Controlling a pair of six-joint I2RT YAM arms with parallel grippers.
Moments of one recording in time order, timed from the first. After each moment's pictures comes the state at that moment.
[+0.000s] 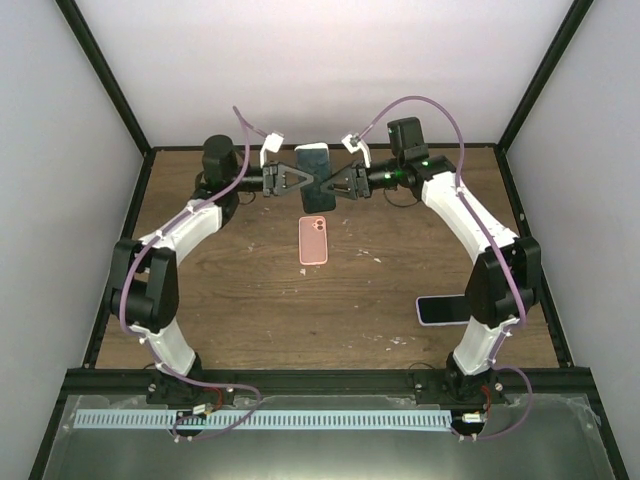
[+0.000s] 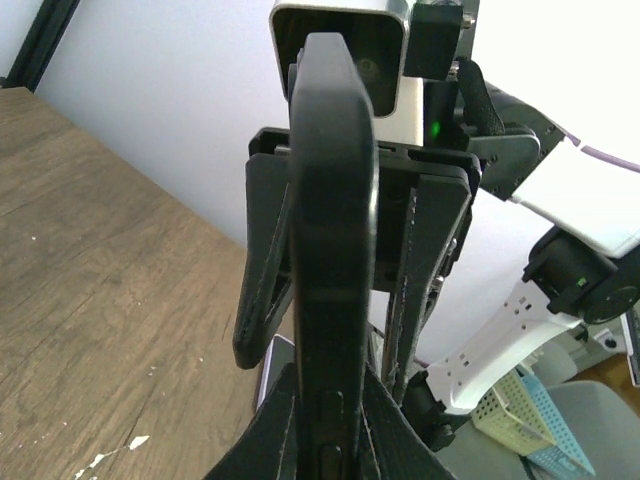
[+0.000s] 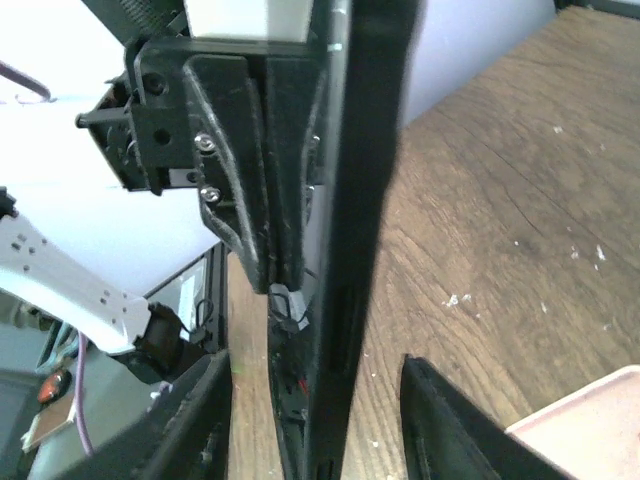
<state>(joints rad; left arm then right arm) -0.27 1.74 1.25 0.54 1.29 -0.76 0.35 1.76 1.61 -0.52 -1.10 -0.02</state>
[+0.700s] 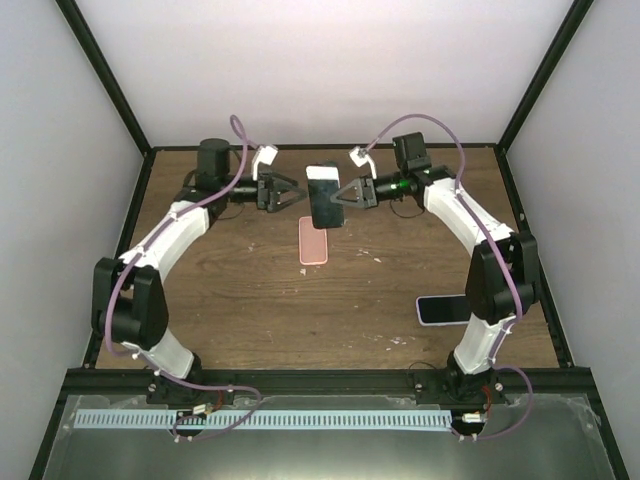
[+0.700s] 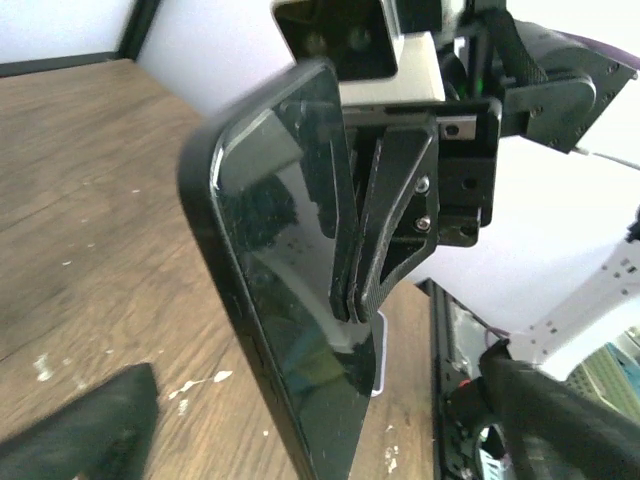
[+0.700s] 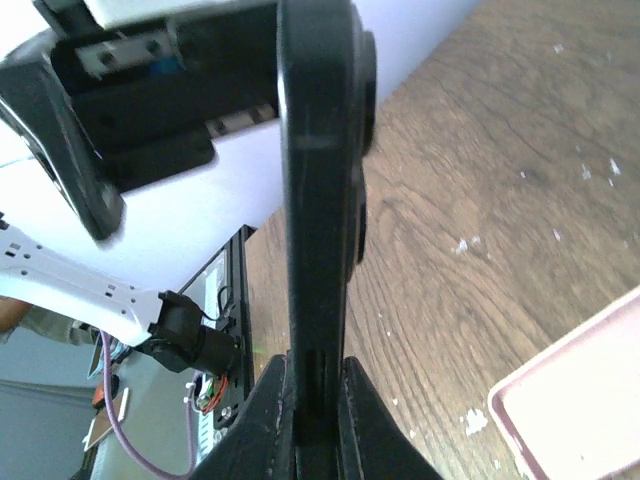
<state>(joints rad) -0.26 1.63 1.25 -0.04 1.14 -0.25 0.31 1.77 1.52 -0.50 -1.18 0.02</state>
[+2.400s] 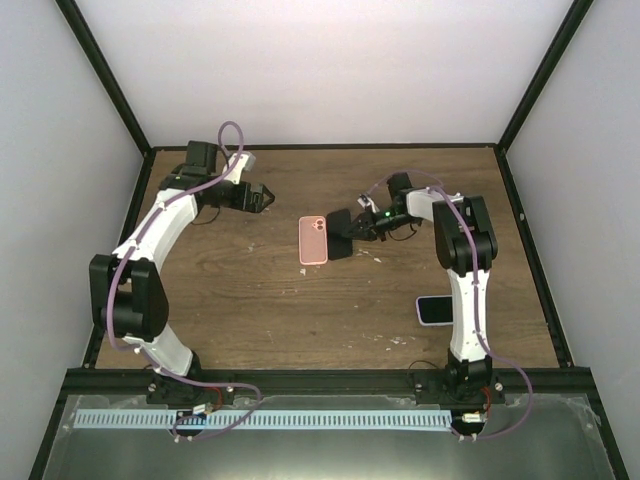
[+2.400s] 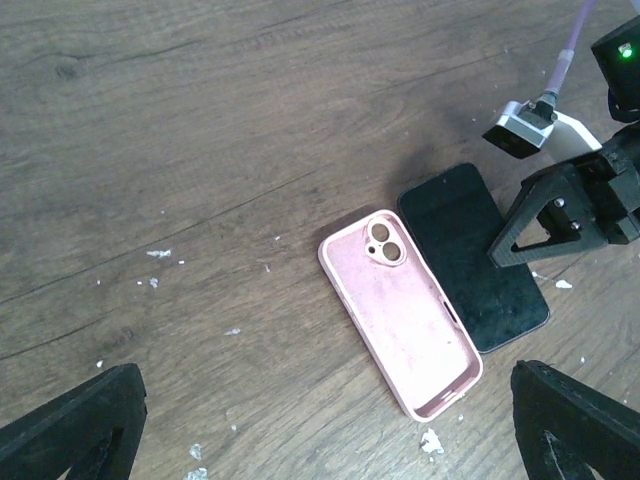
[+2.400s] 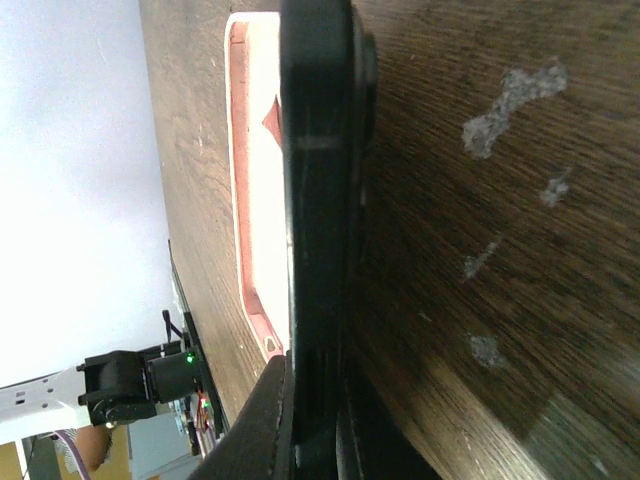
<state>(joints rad) -0.14 1.65 1.38 -0.61 0.49 0.05 0.22 2.27 1.52 -0.59 -1.09 0.17</state>
